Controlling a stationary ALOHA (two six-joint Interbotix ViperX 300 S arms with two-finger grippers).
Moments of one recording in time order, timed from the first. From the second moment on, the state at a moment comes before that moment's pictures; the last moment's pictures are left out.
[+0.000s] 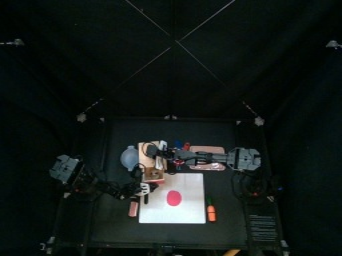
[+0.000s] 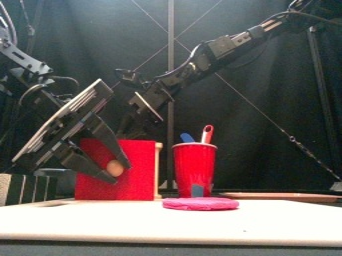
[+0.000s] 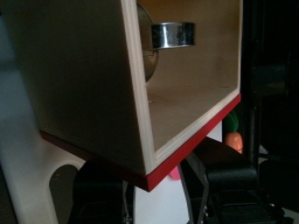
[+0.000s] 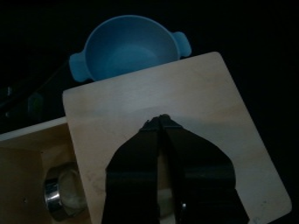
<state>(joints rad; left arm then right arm) -0.39 0.11 0.91 -1.26 -0.58 -0.55 -0.26 0.39 0.04 -0.17 0.32 0.01</state>
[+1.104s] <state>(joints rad) -0.23 -0.36 1.12 -0.43 -0.75 -0.12 -0.23 0.37 0.02 -0.15 0.36 0.01</state>
